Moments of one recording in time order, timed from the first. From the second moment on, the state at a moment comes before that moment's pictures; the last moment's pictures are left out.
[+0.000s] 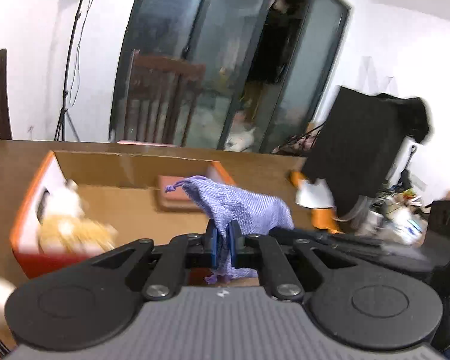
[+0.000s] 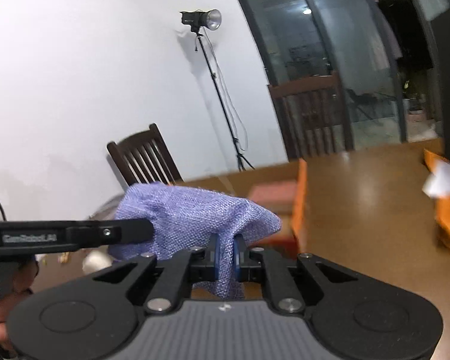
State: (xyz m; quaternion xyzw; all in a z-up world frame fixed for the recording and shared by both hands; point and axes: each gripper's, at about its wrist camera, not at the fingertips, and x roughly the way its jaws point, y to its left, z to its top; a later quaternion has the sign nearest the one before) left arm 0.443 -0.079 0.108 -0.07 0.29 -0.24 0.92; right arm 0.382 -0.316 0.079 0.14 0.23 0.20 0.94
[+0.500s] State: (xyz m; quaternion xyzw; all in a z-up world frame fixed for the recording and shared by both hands) left arm 0.641 -0.011 0.054 0.04 0.37 -0.06 0.93; right arm 0.641 -0.171 0.042 0.09 0.40 0.20 0.89
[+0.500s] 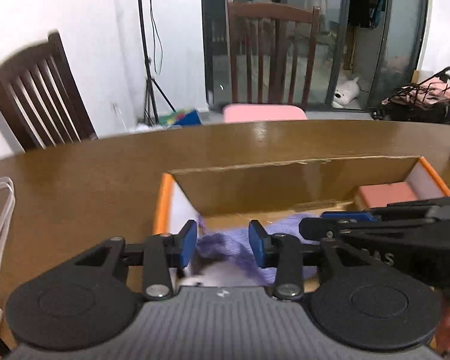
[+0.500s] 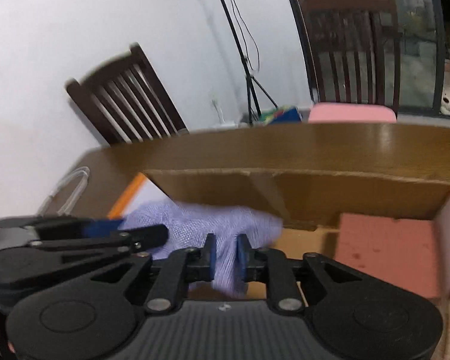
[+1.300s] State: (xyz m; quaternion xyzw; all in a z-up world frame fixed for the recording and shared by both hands) left arm 0.285 0.068 0.099 0.01 0.18 -0.09 0.98; right arm 0.312 -0.251 0.114 0.00 0.25 0.21 0.94
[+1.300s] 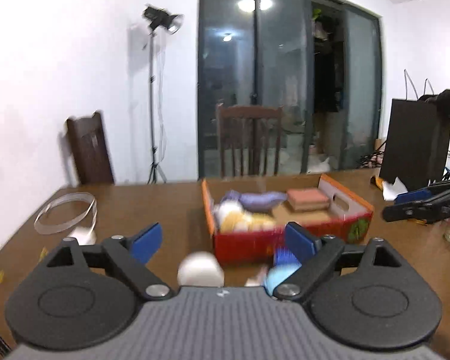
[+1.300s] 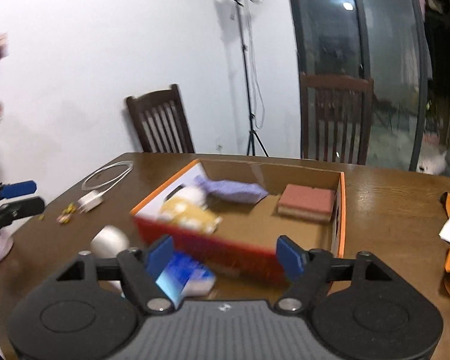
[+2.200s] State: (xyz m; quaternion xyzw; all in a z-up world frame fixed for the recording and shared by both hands) left arm 0.253 0.005 0.047 -0.06 0.23 -0.15 0.96; right arm 0.247 -0.253 0.000 0.08 0.28 0.09 0.95
